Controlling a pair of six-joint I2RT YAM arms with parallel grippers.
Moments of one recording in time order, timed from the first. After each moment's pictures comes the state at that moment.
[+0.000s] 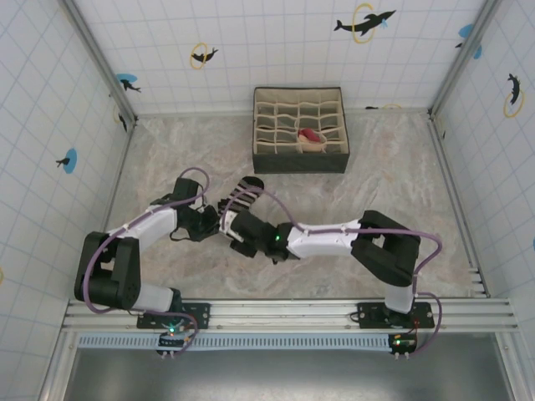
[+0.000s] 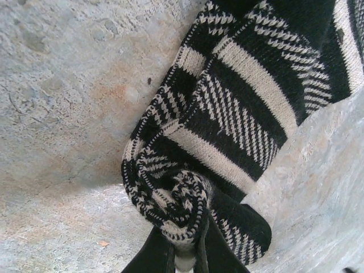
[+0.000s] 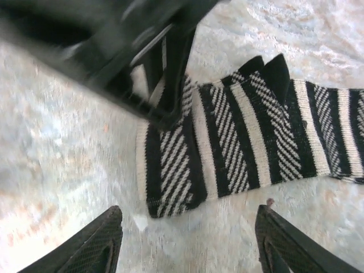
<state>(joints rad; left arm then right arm) -0.21 1.42 0.68 -0.52 0.43 -0.67 1.23 1.87 1.10 -0.02 0.28 -0.14</state>
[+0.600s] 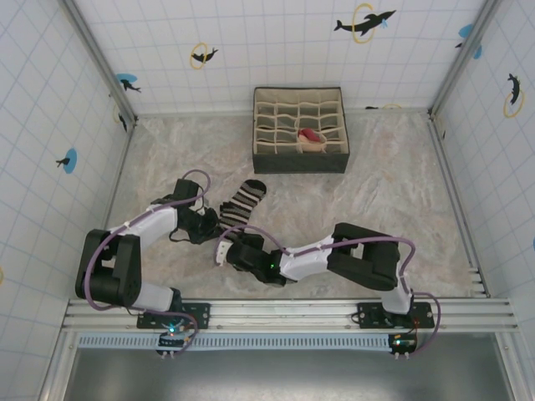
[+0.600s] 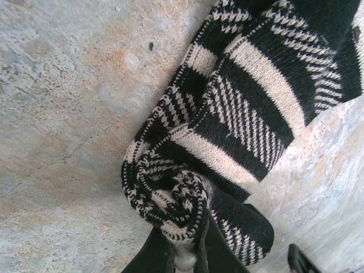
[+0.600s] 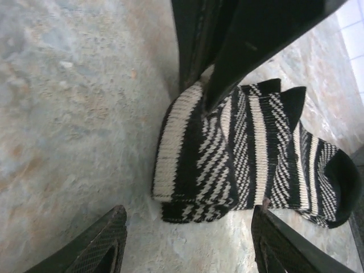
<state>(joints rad) -0.21 1.44 0.68 -0.56 0.46 -0.63 1.34 2.00 1.02 0.22 0.56 -0.46</state>
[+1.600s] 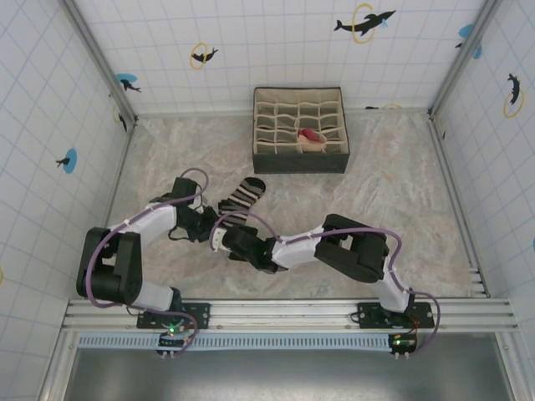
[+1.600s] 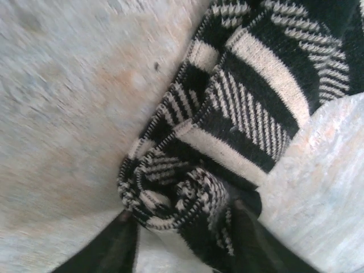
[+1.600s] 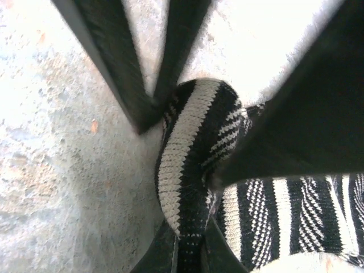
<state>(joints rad) -0.19 1.45 0.70 -0.56 0.46 -0.63 1.25 2.10 1.14 0.23 0.40 -0.39</state>
